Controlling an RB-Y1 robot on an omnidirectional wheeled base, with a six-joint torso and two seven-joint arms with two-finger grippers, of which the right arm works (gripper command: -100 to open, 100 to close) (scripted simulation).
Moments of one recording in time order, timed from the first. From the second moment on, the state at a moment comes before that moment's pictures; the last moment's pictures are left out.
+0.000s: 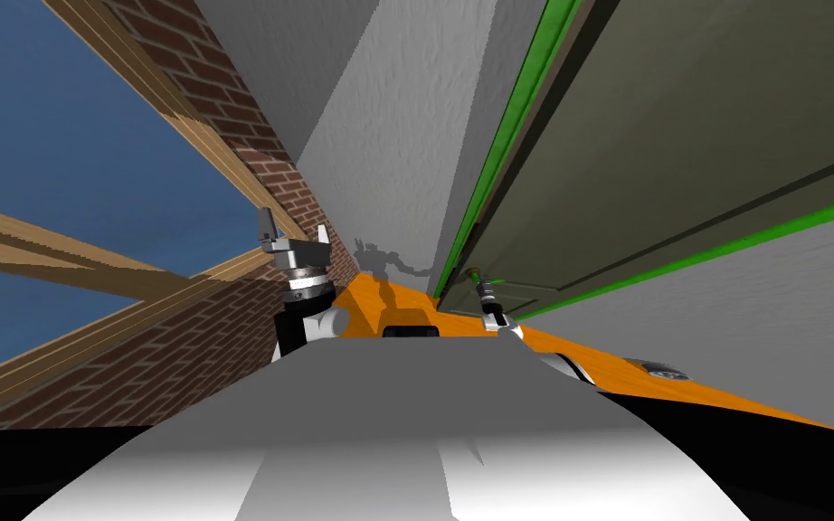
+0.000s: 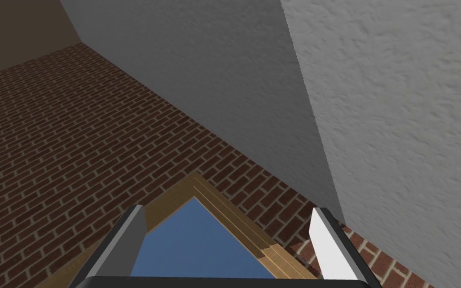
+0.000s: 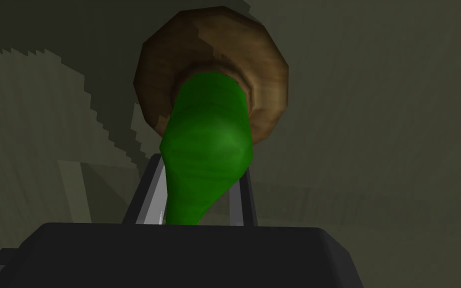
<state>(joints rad) -0.12 -0.42 -0.06 -0.61 -0.04 -0.79 -0.28</state>
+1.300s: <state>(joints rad) -0.01 -0.51 0.05 -0.66 0.01 -0.92 -0.42</state>
